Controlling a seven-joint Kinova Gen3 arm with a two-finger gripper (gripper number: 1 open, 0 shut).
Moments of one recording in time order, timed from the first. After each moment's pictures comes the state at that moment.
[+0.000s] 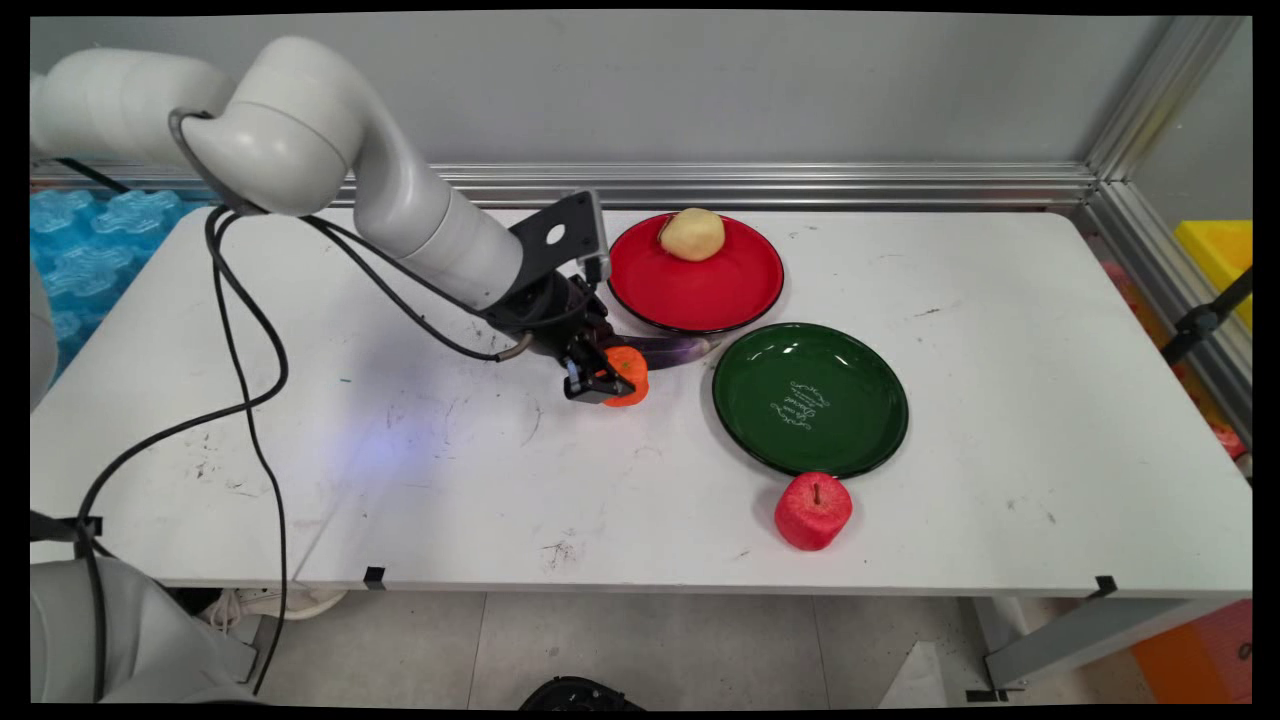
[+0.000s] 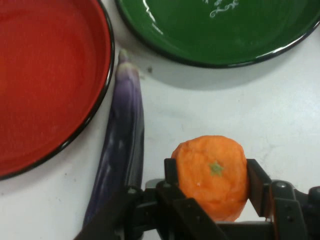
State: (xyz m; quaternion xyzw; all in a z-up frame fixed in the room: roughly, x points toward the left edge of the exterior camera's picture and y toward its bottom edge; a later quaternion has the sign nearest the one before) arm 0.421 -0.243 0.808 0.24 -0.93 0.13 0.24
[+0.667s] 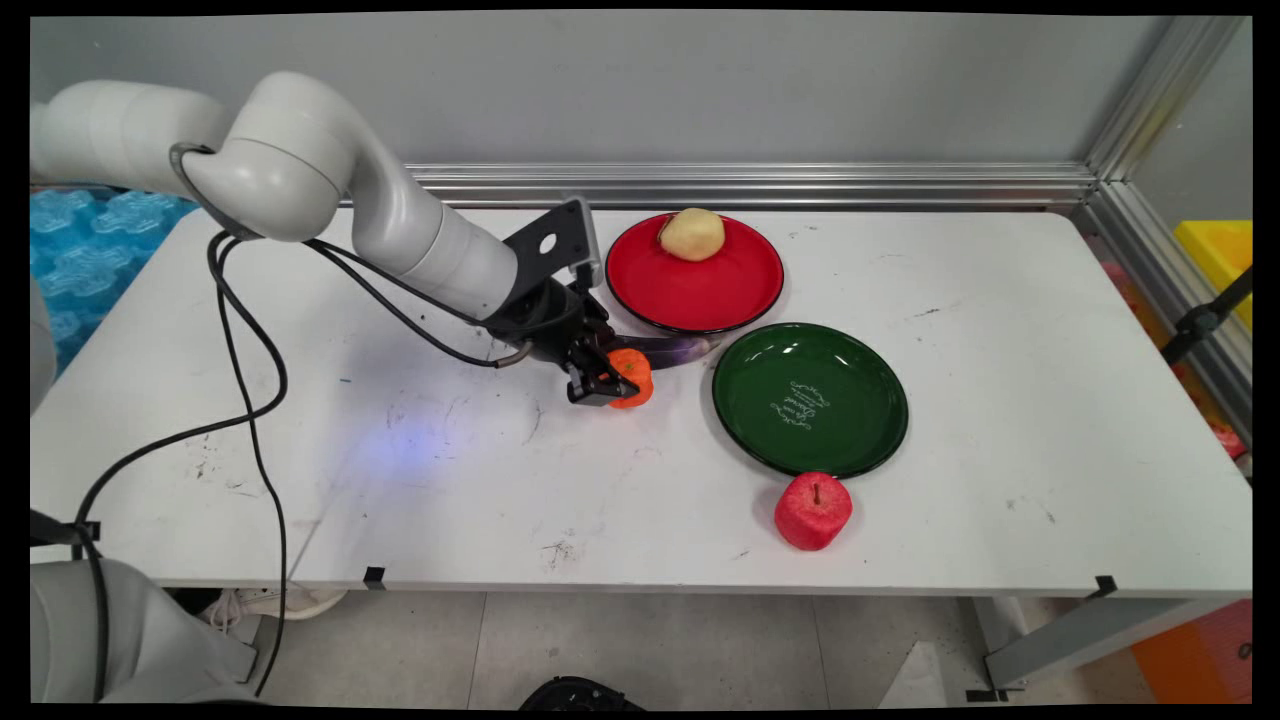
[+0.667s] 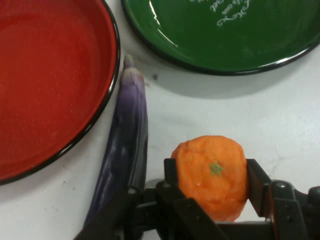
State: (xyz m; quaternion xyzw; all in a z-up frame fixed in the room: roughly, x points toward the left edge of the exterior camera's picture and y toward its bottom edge) arm 0.429 -0.243 0.789 0.25 -0.92 0.13 0.27
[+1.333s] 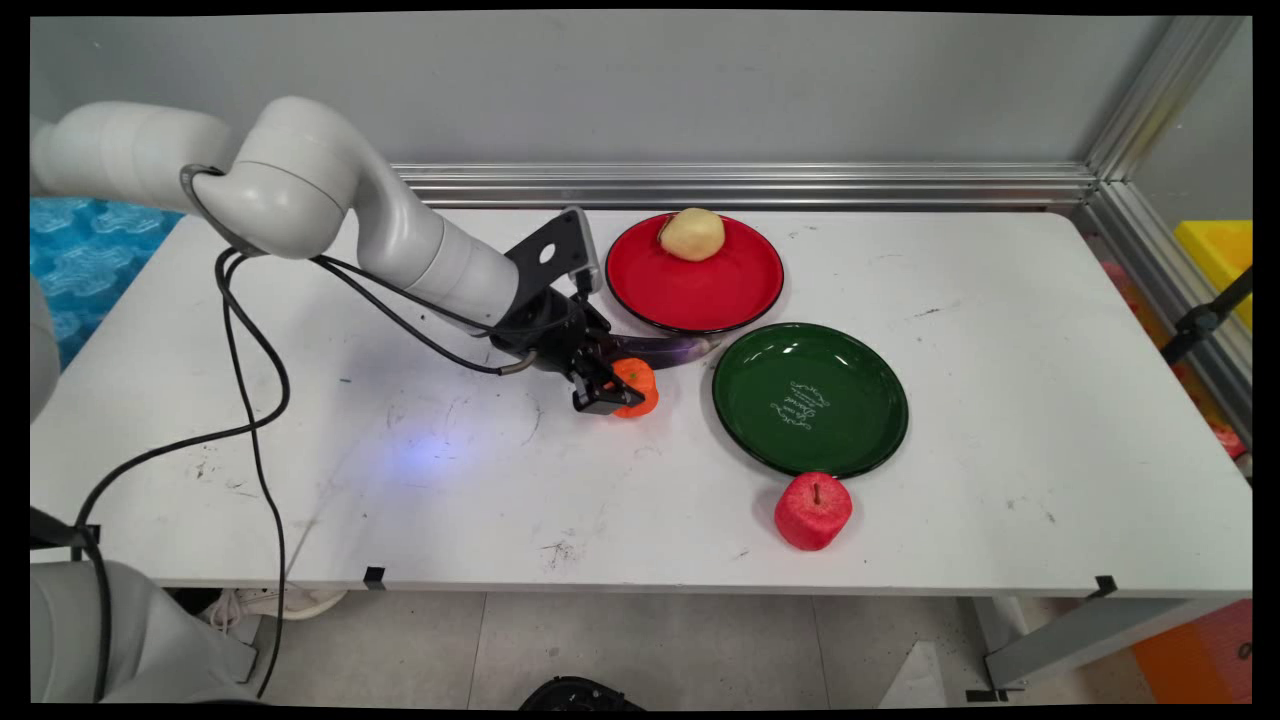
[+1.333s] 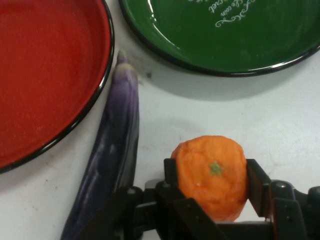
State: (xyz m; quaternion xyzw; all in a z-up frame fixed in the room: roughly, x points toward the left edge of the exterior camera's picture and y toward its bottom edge) arm 0.431 -0.243 0.773 0.27 -0.91 0.12 0.29
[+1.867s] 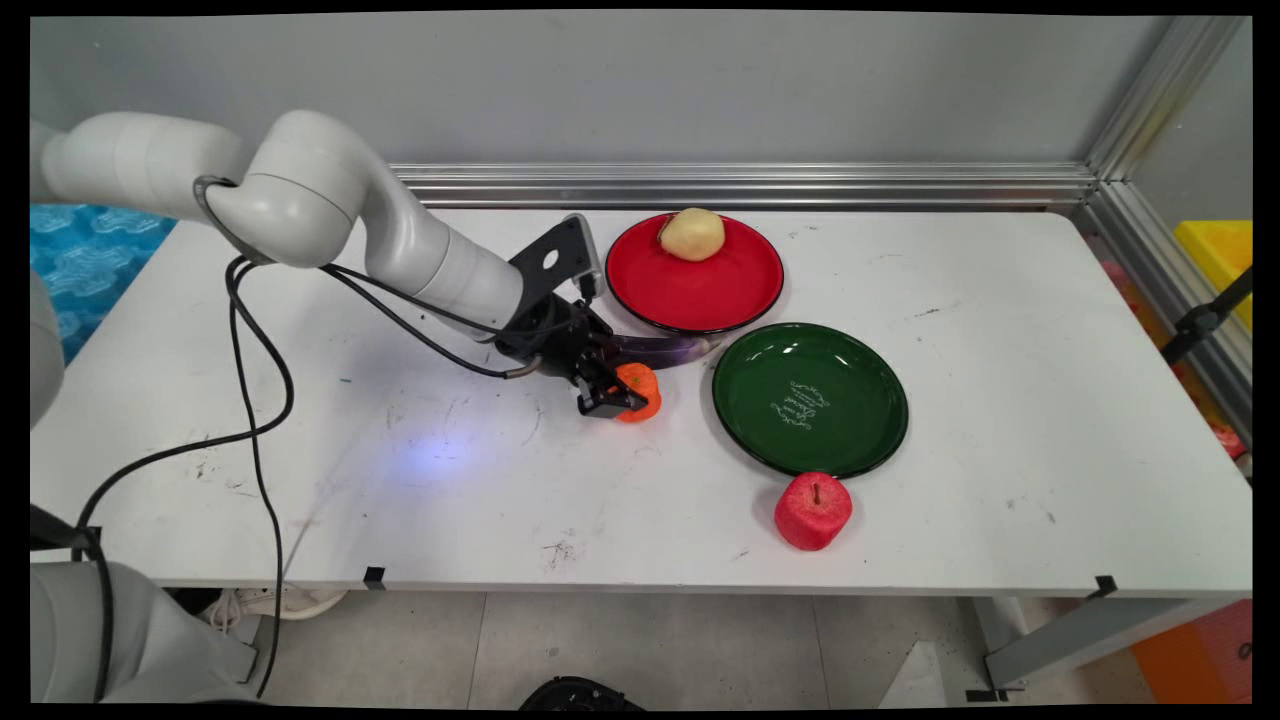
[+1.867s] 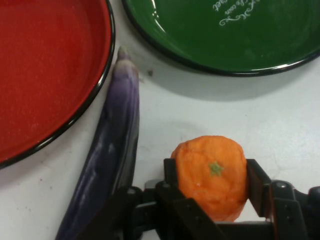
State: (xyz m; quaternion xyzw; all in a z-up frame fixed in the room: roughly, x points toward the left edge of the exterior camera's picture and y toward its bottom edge) arm 0.431 -0.247 0.763 0.28 -0.91 0.11 0.29
